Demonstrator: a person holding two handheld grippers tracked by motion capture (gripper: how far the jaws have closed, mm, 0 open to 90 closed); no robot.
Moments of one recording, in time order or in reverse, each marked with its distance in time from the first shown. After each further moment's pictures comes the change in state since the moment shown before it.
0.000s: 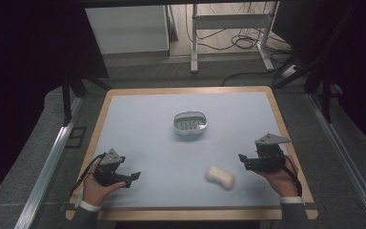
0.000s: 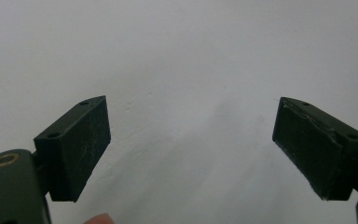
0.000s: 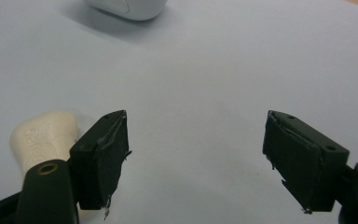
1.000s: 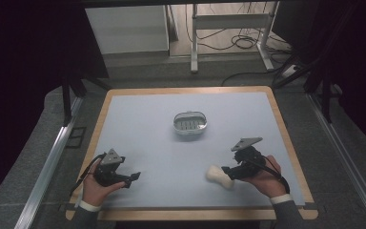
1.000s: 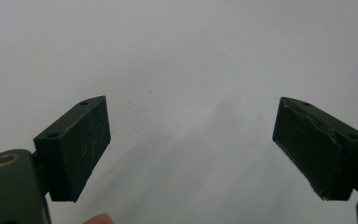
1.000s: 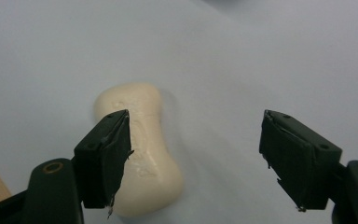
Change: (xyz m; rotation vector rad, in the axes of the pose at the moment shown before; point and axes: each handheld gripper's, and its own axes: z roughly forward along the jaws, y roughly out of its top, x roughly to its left) left arm 0.000 0.000 0.000 0.006 0.000 0.003; right arm 0.047 0.016 0.020 0.179 0.168 -0.162
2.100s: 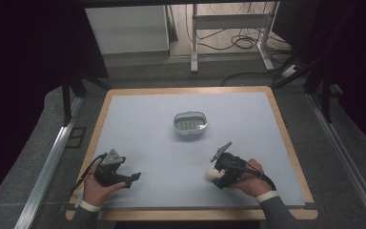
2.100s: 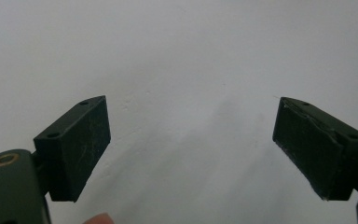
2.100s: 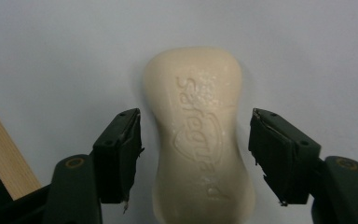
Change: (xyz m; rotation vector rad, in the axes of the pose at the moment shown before) left arm -0.001 0.000 0.002 0.006 0.000 0.005; right arm 0.032 0.013 0.042 0.267 0.090 -0.154
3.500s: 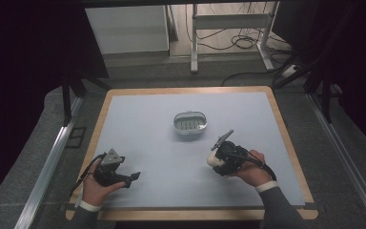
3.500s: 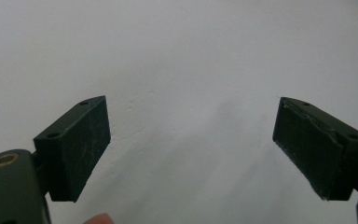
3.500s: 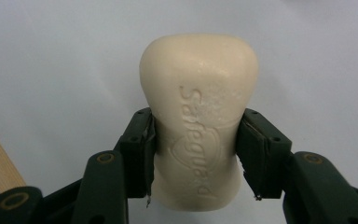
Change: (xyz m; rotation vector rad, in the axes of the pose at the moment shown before) left arm 0.001 0.000 -0.001 -0.004 0.007 0.002; right arm -0.017 0.020 -0.023 -0.033 -0.024 0.008
